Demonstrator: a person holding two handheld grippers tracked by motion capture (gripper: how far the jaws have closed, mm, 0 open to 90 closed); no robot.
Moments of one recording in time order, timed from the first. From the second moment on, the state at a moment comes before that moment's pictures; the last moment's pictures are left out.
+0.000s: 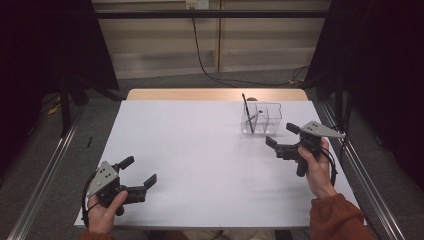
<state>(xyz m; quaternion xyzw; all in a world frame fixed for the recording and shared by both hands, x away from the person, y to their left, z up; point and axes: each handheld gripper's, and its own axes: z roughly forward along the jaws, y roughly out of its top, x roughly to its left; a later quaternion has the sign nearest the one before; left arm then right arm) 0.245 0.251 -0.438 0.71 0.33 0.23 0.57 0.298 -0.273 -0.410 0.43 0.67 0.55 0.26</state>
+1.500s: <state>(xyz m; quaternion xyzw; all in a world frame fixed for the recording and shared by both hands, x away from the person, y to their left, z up) 0.236 0.257 -0.438 0.71 0.34 0.23 0.57 0.213 -0.311 -0.436 0.44 0.66 0.54 0.27</state>
